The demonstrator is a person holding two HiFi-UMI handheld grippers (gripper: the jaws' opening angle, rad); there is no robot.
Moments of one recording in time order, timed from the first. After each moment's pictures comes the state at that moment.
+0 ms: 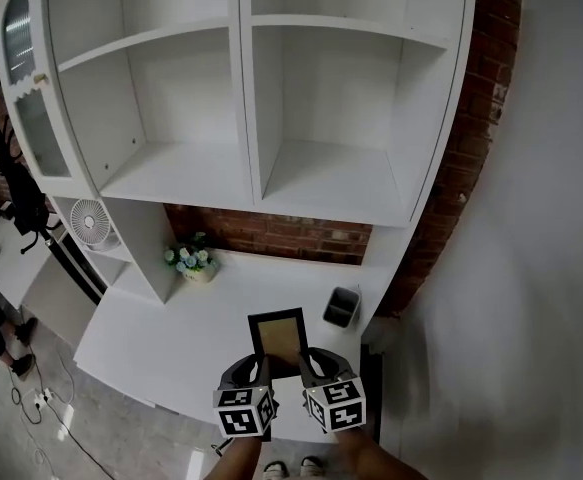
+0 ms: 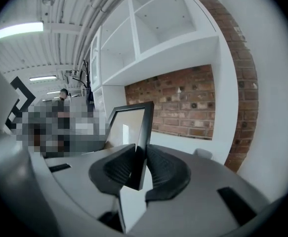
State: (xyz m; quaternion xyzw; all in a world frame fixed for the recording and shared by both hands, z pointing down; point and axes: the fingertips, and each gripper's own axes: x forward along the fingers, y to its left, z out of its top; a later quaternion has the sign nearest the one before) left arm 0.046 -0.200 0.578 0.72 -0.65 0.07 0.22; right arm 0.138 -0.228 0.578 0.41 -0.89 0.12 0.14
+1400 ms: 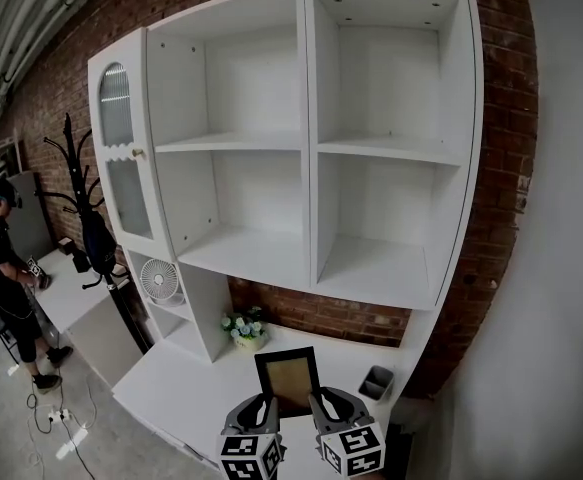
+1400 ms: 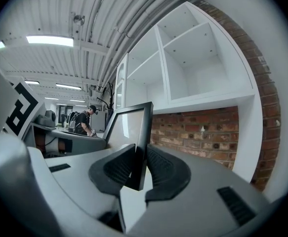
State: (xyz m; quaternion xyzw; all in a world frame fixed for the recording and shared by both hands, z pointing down) left arm 0.006 -0.149 0.442 0.69 -0.72 0.00 0.10; right arm 0.093 -0.191 0.437 0.33 -0.94 0.01 0.05
